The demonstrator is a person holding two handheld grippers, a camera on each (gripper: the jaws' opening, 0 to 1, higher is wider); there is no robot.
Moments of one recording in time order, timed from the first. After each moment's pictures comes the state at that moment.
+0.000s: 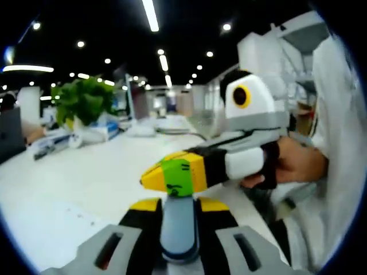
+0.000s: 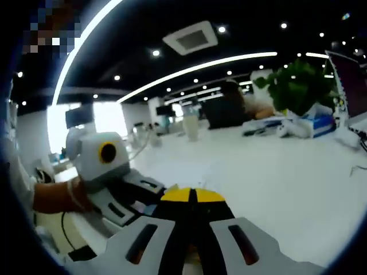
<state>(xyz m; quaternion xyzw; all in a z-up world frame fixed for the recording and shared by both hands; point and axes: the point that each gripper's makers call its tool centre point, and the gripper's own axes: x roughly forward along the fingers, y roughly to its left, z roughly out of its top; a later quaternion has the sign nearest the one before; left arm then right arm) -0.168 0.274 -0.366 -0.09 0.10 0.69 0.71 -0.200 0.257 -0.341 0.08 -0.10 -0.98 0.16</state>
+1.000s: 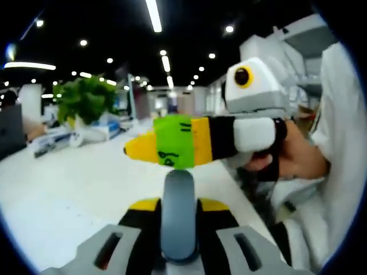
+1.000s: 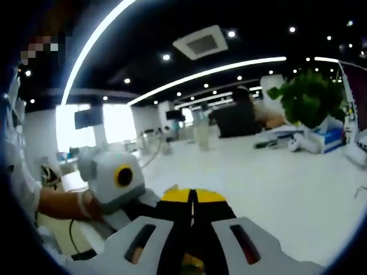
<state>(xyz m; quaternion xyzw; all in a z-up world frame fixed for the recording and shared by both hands) -0.166 0.273 -0.364 -0.09 0.09 0.69 0.71 -0.203 0.251 -0.291 0.03 -0.09 -0.98 0.19</state>
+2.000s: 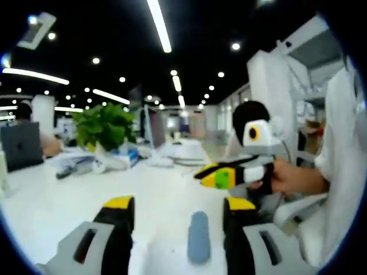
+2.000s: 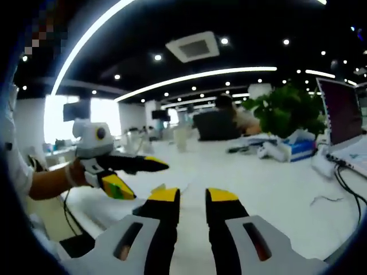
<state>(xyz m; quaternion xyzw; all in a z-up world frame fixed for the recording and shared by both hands) -0.202 0.233 -0.285 -0.03 0.04 0.74 0.67 -0.169 0.309 -0.298 0.04 -0.05 -0.99 0.13</state>
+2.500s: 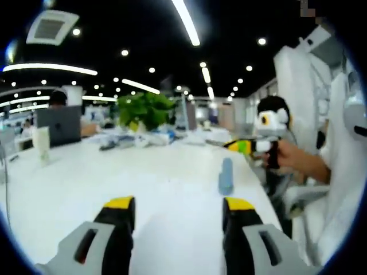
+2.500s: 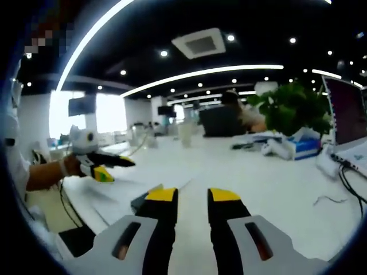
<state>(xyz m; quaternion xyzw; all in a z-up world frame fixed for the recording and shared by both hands) -0.231 0.121 -0.338 -0.08 0.07 0.80 0.58 -0.170 0.309 -0.309 0.05 -0.04 -0.99 0.16</state>
